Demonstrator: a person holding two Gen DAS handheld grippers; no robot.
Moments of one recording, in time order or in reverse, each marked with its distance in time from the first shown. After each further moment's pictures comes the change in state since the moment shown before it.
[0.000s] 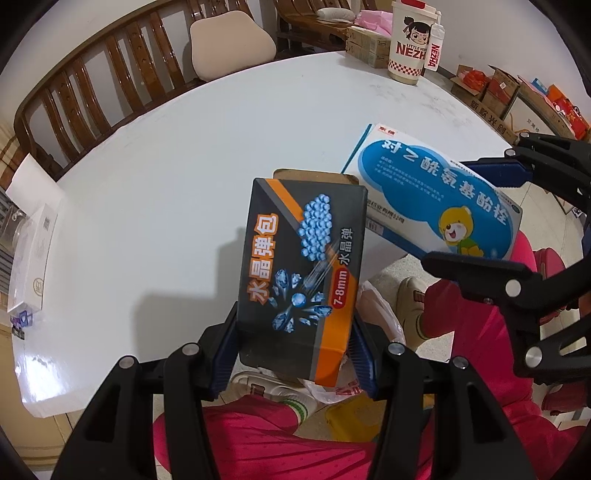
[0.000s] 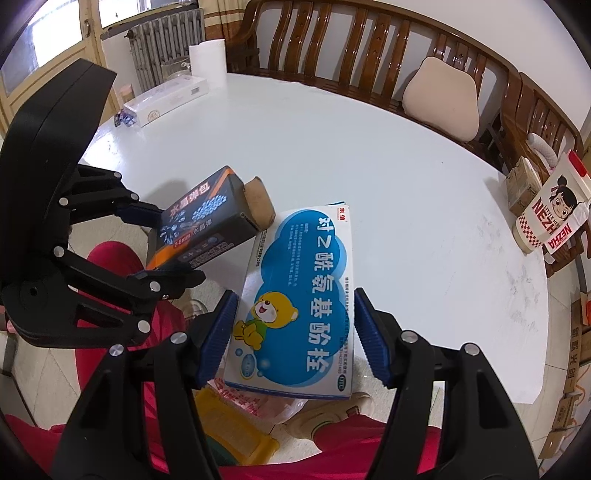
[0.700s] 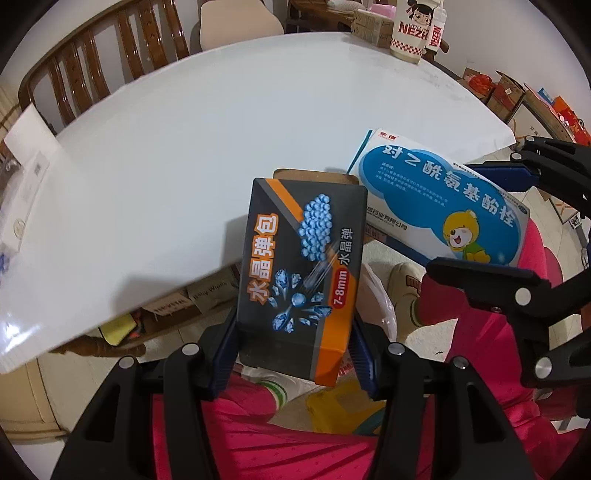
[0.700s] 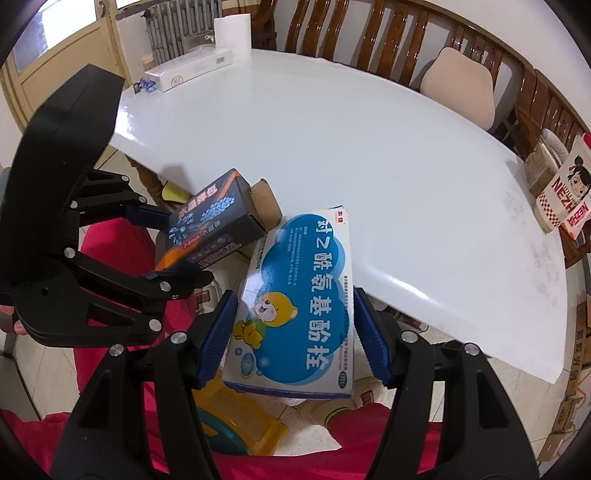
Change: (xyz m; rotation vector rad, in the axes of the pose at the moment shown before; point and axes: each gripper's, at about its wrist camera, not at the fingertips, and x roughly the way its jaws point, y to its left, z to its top) left arm 0.027 -0.013 -0.048 -0.077 0.033 -0.040; right arm 0.021 0.023 -0.030 -0.031 0.052 0.042
